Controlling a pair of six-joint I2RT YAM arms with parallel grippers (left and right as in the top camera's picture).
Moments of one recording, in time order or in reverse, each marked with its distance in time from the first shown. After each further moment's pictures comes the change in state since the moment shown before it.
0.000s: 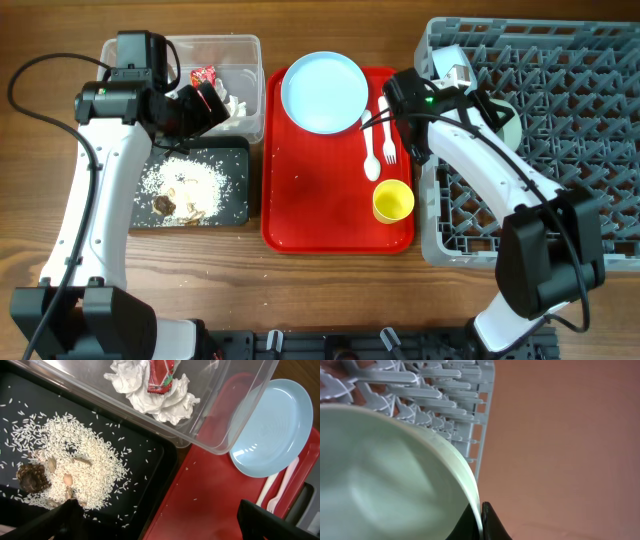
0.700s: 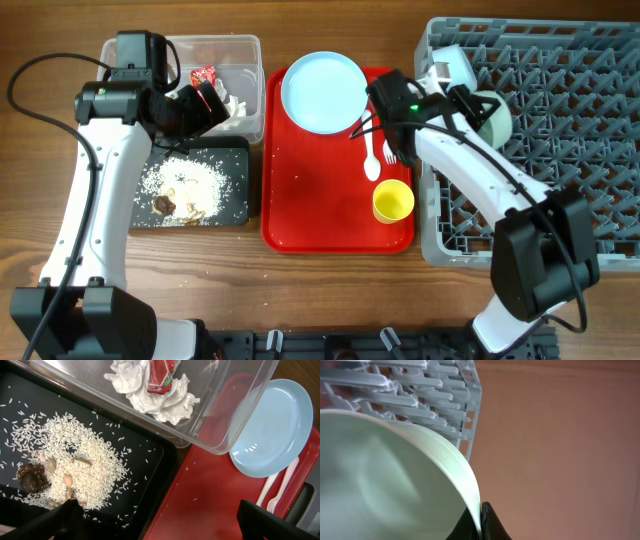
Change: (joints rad) left arm 0.000 0.000 0.000 0.000 0.000 0.000; right arm 0.063 0.002 -0.008 0.123 0.056 -0.154
